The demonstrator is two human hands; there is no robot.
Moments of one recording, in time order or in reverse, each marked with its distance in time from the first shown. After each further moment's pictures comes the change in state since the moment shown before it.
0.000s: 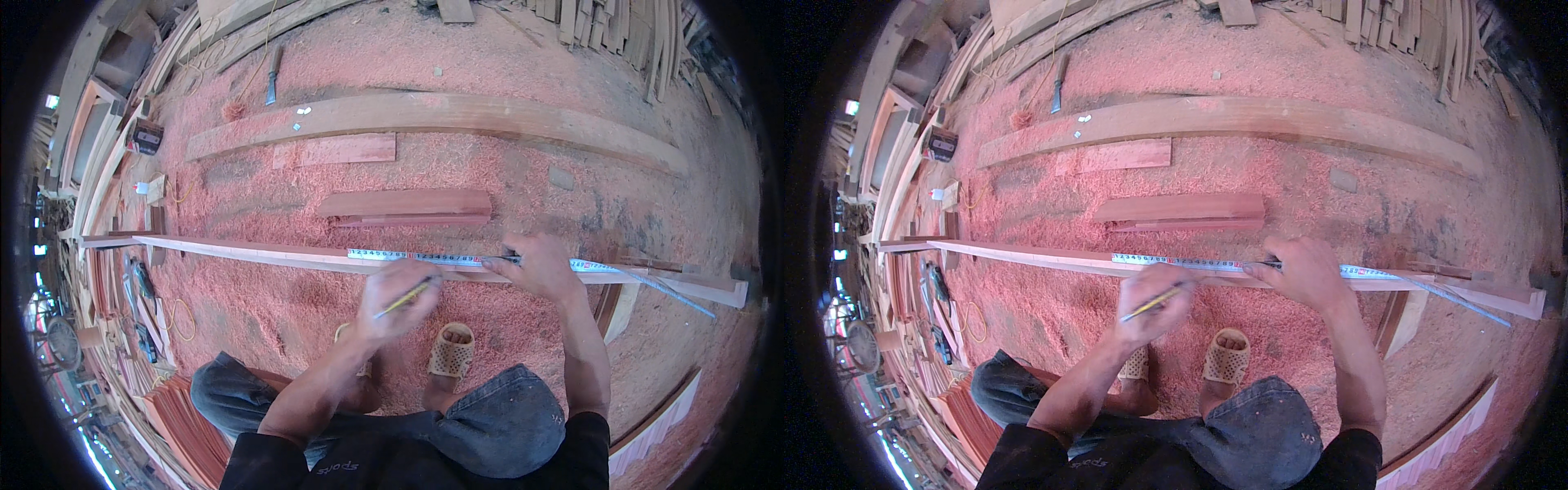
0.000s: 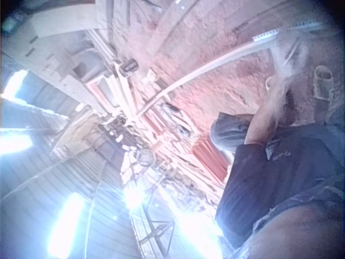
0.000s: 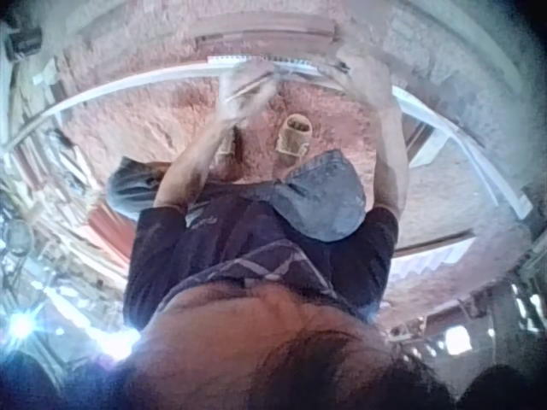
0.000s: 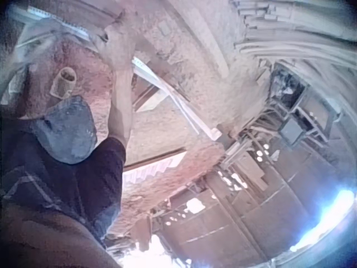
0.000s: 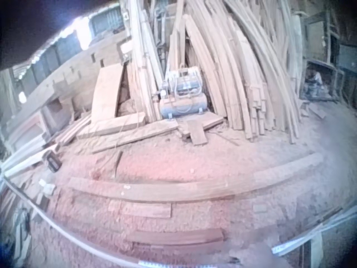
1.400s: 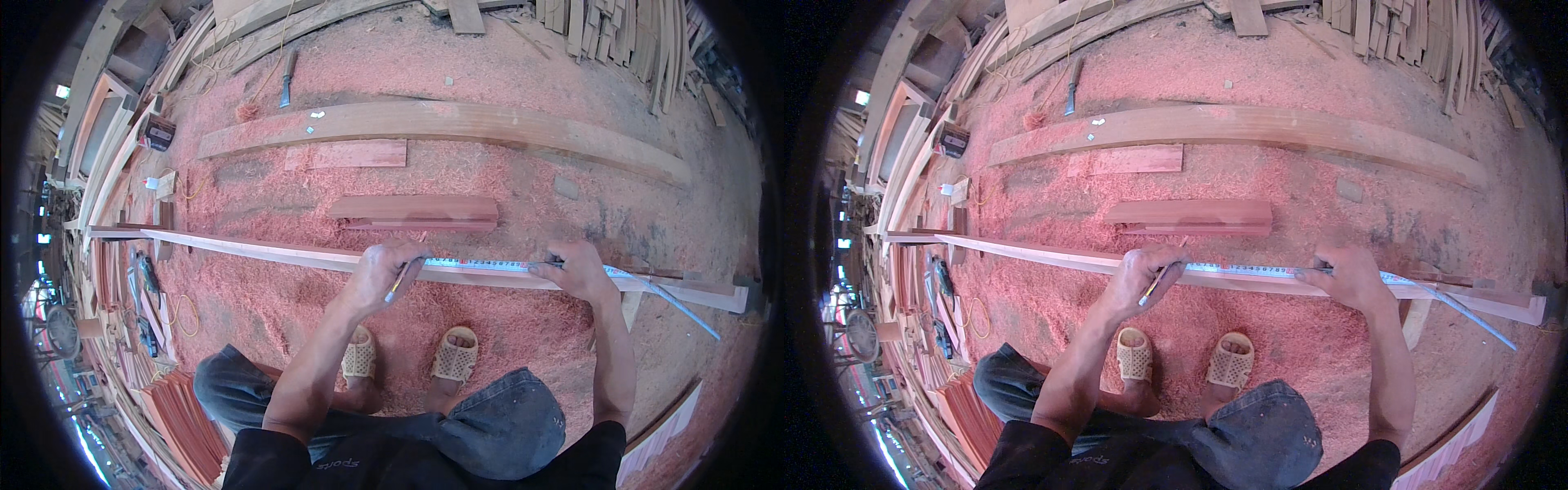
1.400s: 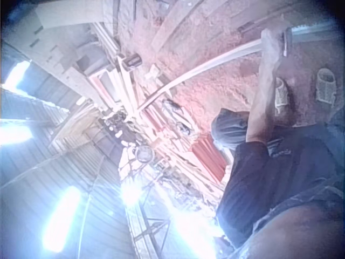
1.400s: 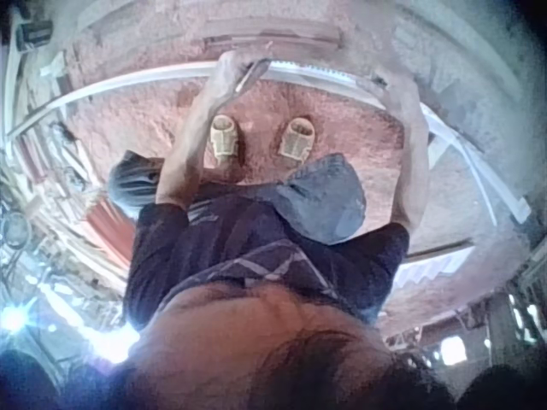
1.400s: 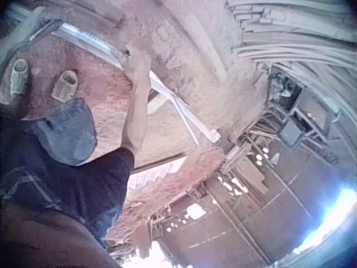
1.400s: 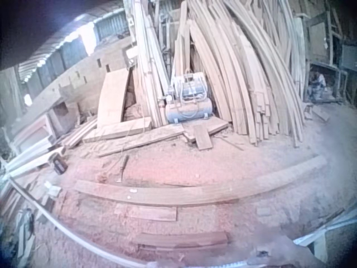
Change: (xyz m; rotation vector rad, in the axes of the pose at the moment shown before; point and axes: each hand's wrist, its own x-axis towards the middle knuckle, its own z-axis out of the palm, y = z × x) left_hand 0.021 -0.029 -0.033 0.102 -0.278 -0.129; right_hand -0.030 0.052 -0.031 0.016 -0.106 0.117
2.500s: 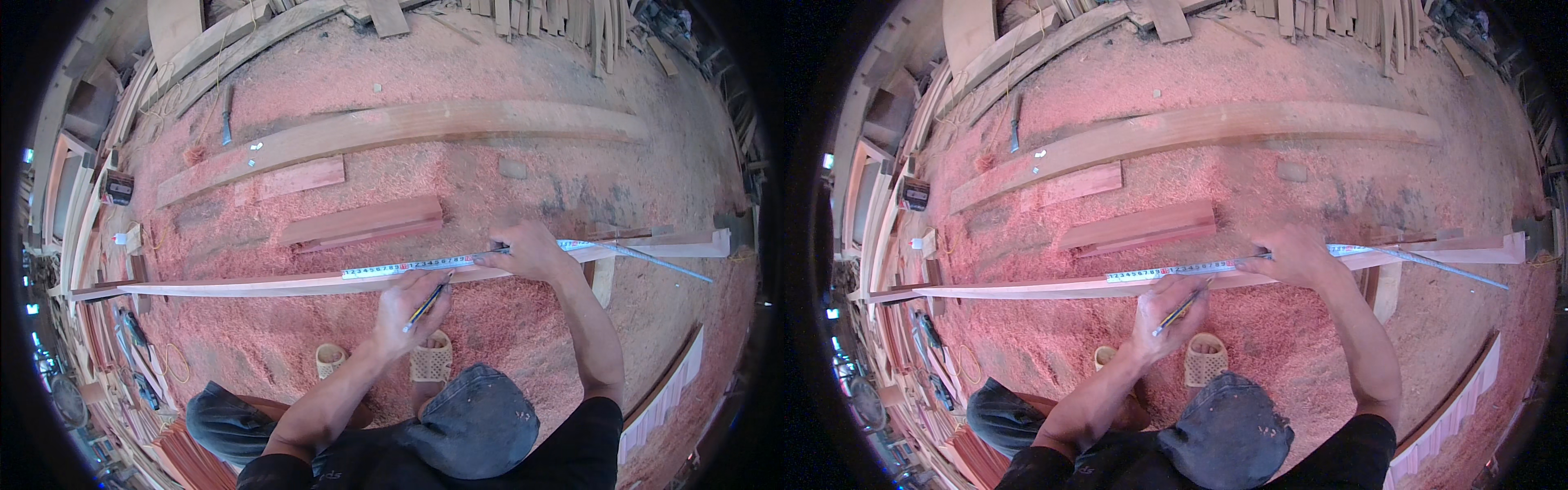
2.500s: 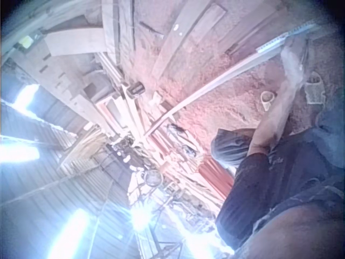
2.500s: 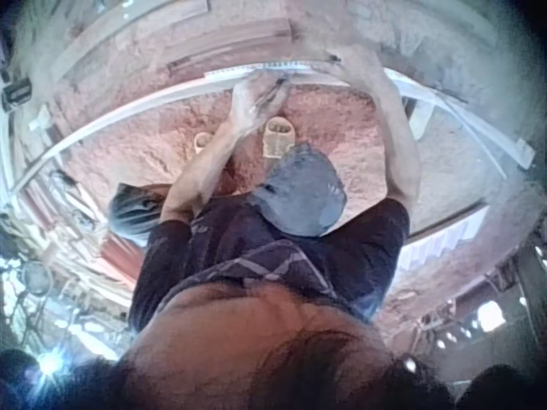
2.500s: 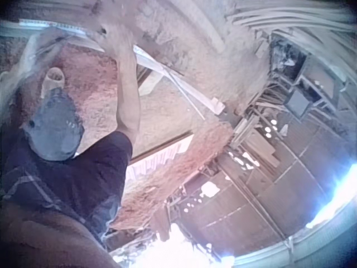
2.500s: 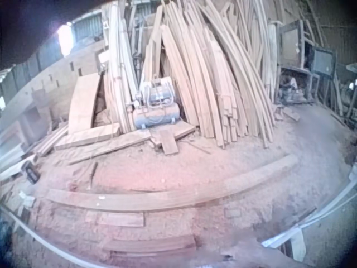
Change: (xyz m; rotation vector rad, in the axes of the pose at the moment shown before) left_hand 0.011 0.067 0.100 -0.092 0.137 0.116; right_hand 0.002 0.005 0.006 0.032 0.127 -0.134
